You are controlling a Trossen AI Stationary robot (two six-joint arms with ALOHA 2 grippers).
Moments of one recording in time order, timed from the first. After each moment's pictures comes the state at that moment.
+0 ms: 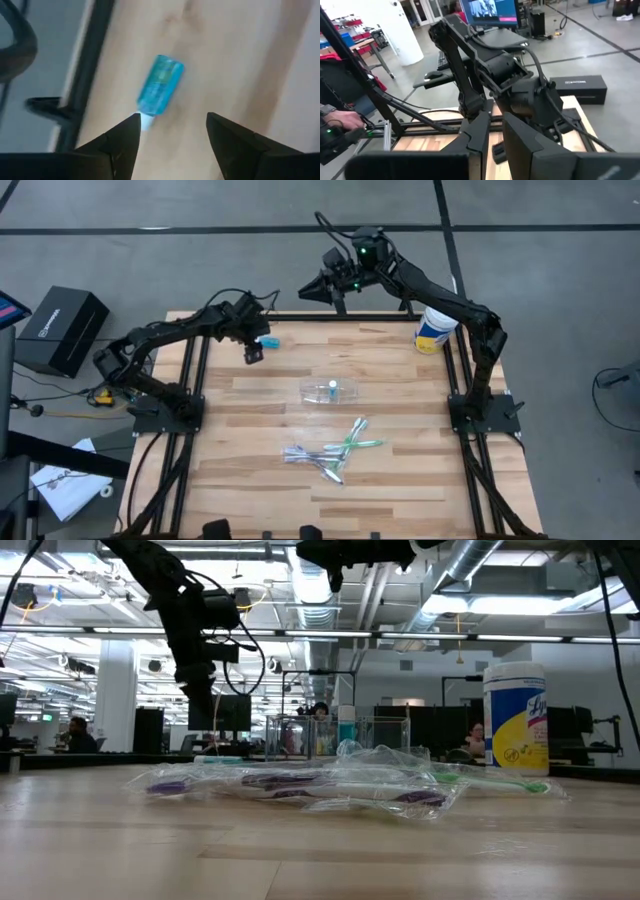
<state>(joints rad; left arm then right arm) 0.73 1.43 0.95 -0.62 -0.10 0.48 -0.54 1.87 1.94 -0.29 -0.75 0.07</state>
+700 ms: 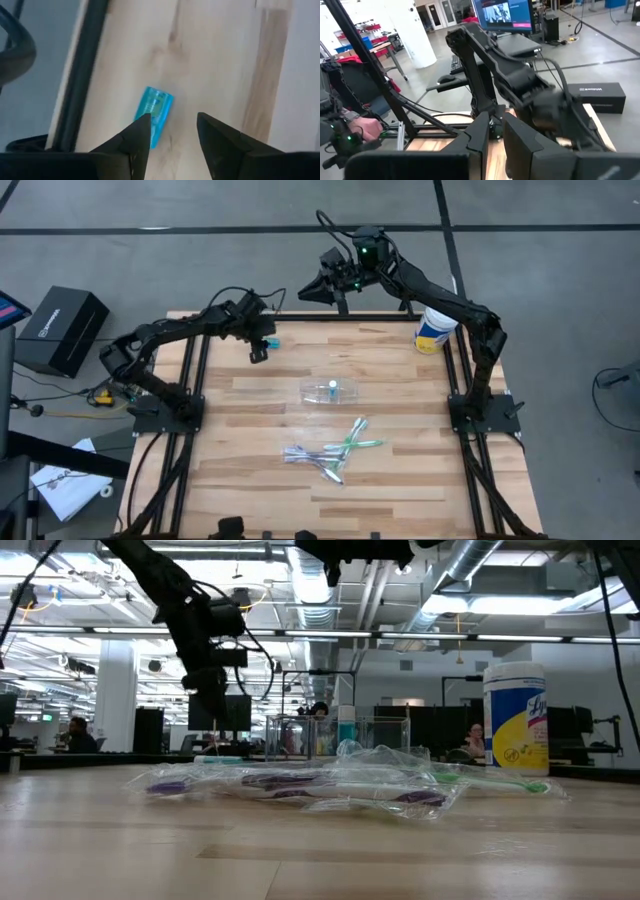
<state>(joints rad) 0.75 1.50 0.95 -0.52 0.04 0.57 -0.54 1.87 1.94 -0.24 -0.81 0.10</state>
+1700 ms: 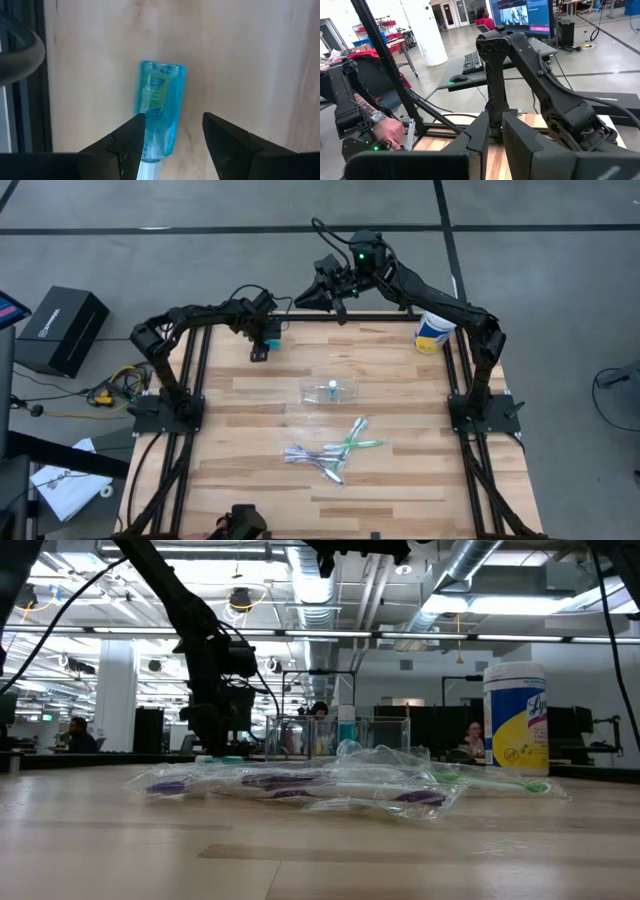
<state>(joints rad) 0.81 1.78 1.06 -0.58 0.03 0.78 -0.49 1.87 1.94 -0.22 -0.84 0.07</state>
